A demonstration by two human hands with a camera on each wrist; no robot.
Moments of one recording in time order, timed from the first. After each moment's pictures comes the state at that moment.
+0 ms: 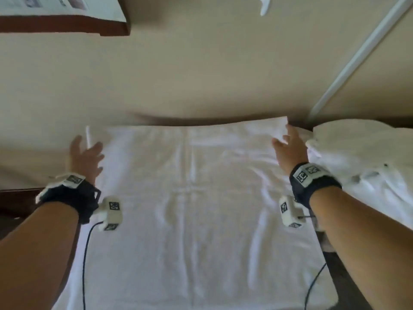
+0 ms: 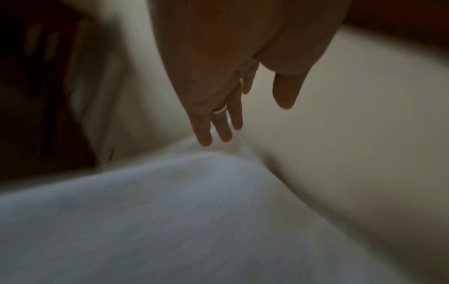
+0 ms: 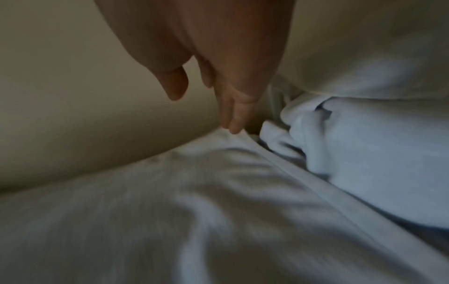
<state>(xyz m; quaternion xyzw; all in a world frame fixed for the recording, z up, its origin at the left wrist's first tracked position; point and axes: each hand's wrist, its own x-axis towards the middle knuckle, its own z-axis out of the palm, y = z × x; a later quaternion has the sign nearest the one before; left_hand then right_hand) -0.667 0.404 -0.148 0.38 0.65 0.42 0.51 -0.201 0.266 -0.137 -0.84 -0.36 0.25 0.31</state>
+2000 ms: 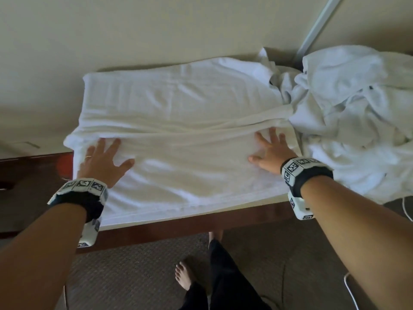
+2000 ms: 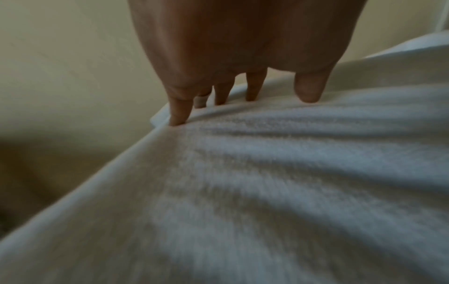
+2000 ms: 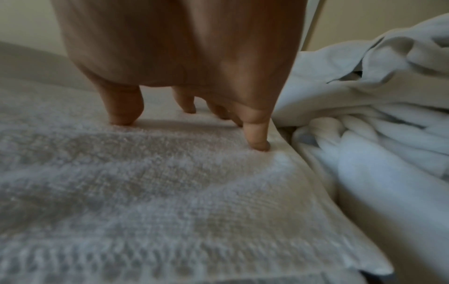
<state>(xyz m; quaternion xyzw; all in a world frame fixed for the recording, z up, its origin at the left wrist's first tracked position) -0.683 0.268 -0.231 0.73 0.64 -0.10 0.23 -0.247 0.122 -0.210 -0.81 -0.49 0.31 -0.09</state>
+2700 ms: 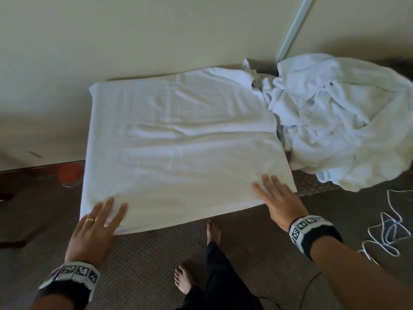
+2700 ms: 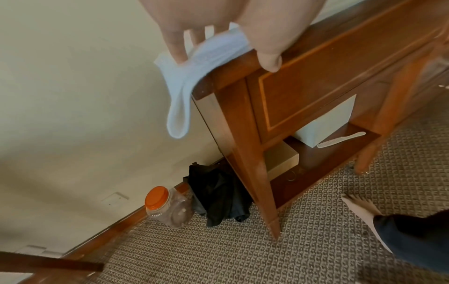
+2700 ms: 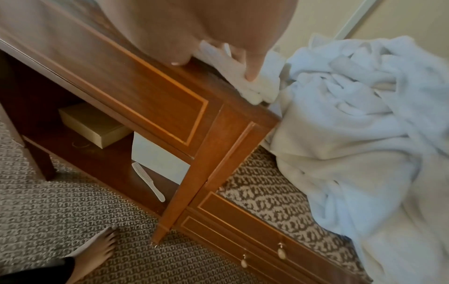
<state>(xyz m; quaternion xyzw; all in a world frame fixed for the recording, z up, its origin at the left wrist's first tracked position) -0.787 0.071 -0.243 0.88 0.47 -0.08 0.05 -0.296 -0.078 -0.234 -0.73 -0.67 0.07 -0.12</state>
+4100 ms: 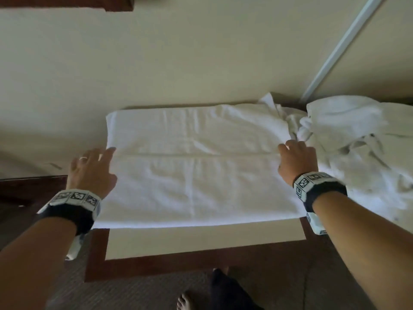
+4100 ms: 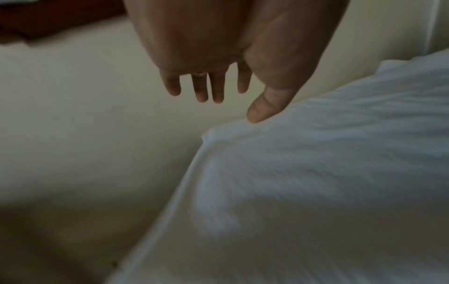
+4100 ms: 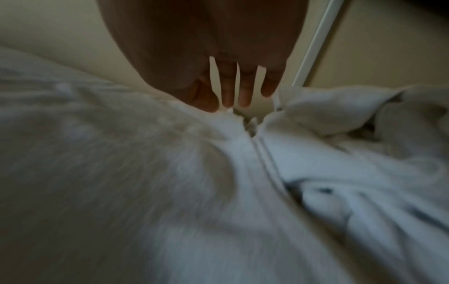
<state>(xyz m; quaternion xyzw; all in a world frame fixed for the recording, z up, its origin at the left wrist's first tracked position) -0.699 0.305 -0.155 0.78 0.62 -0.06 0.02 -0.219 0.170 -0.158 -0.81 -0.57 -0.02 -0.12</state>
